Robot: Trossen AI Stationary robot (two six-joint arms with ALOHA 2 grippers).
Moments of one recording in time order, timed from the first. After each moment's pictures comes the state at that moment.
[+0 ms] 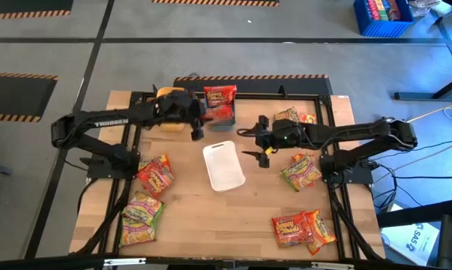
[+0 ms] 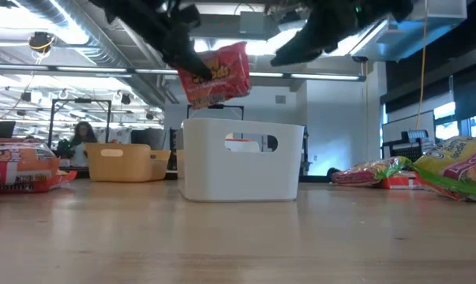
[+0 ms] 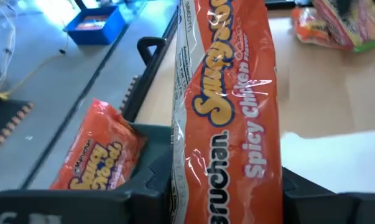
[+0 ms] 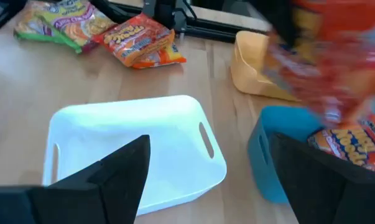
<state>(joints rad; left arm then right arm) 0.39 1.29 0.99 -0.23 -0.02 0.22 -0.05 1.29 0.85 -0.01 0.04 -0.22</state>
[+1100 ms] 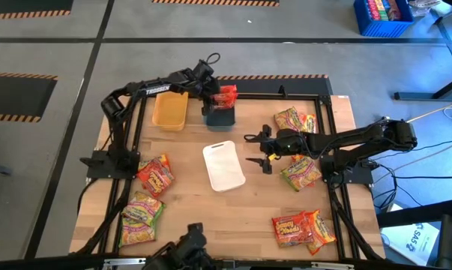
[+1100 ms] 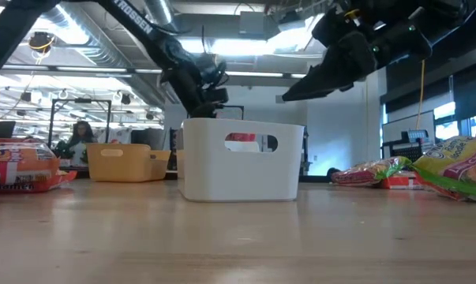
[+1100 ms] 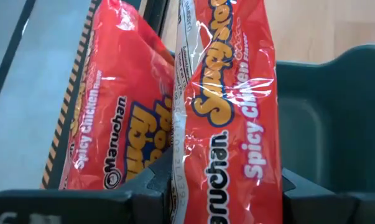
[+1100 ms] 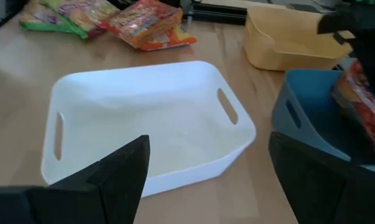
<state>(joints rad) 0.73 1.91 1.42 -0.46 0.25 0.51 -0.05 1.29 0.59 0.29 -0.01 -0.13</state>
